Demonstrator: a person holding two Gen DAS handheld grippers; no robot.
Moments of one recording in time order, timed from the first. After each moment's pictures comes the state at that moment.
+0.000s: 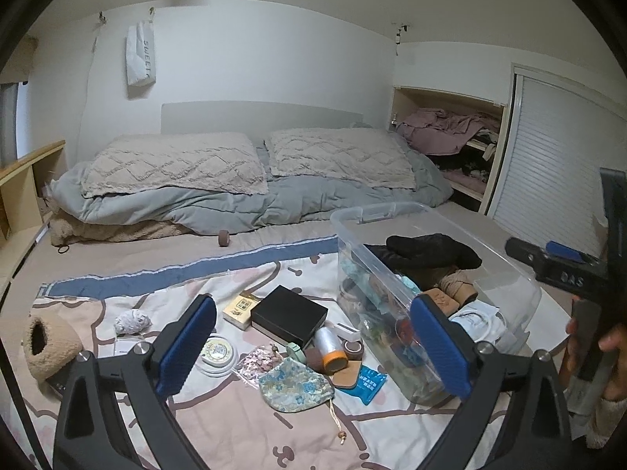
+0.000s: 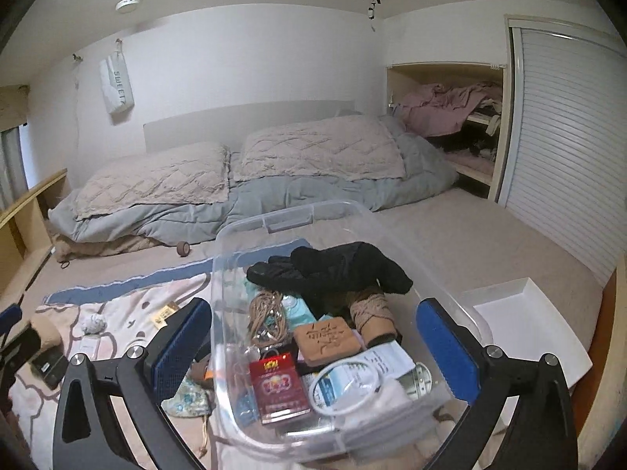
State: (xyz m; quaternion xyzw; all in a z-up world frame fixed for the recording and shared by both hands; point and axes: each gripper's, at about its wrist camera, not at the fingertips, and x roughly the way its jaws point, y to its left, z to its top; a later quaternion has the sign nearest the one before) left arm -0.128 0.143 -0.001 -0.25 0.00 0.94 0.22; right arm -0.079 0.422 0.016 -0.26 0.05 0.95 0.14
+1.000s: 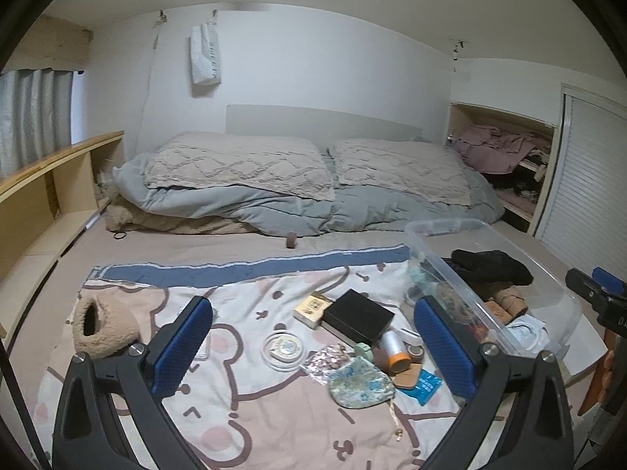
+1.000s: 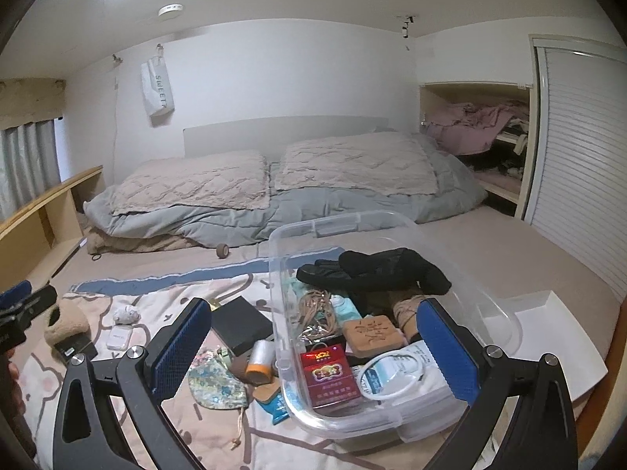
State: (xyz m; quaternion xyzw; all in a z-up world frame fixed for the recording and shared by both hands) left arm -0.125 0.075 -0.004 -0.24 -0.02 0.96 0.11; right arm -0.060 0.375 0.015 -0.23 0.03 0.97 0.08
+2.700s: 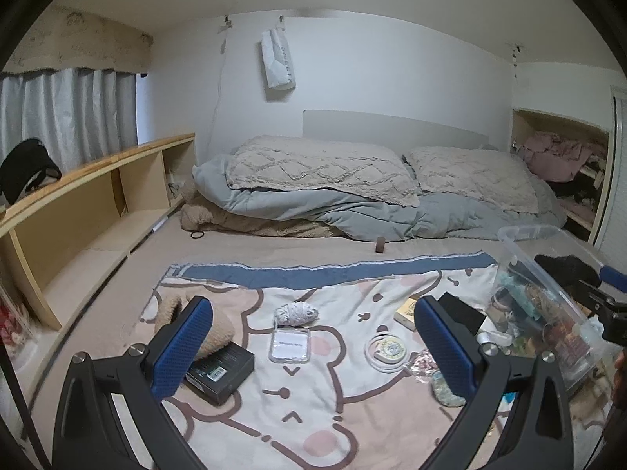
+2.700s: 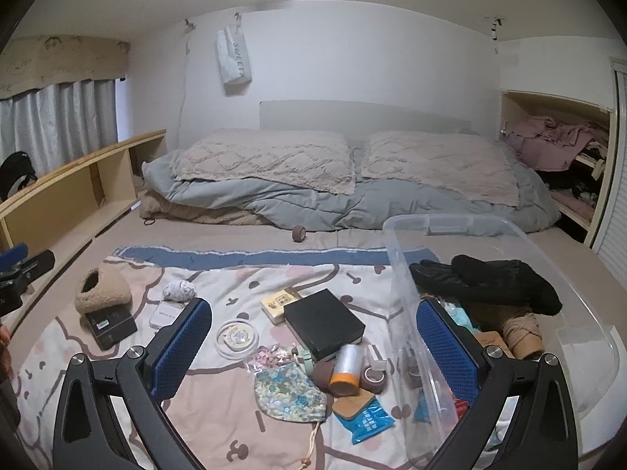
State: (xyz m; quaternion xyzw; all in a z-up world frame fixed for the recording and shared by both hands) left arm -0.126 -0.020 -0.021 -0.22 0.00 0.98 0.00; right arm -0.120 0.275 -0.016 -0.25 -0.01 0.97 -0.04
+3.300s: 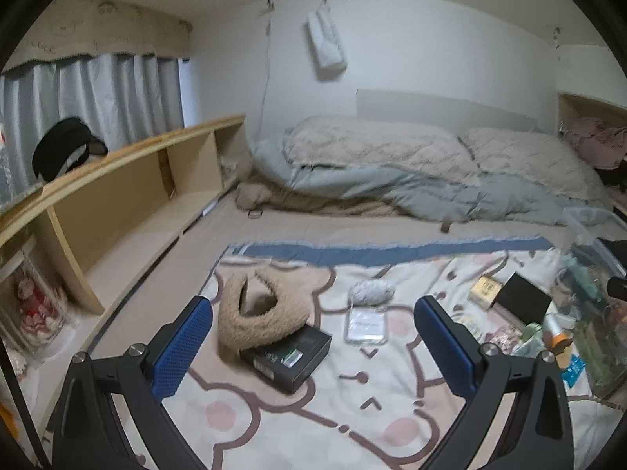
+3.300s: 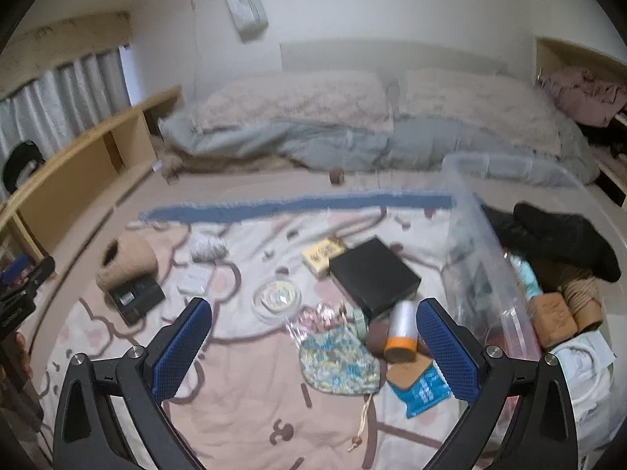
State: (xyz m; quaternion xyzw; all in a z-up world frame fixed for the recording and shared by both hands) left arm -0.136 -0.081 -0.062 -0.26 0.01 0.96 -0.10; right arm -0.166 0.245 -0.051 -0.37 0.02 0.93 -0.09
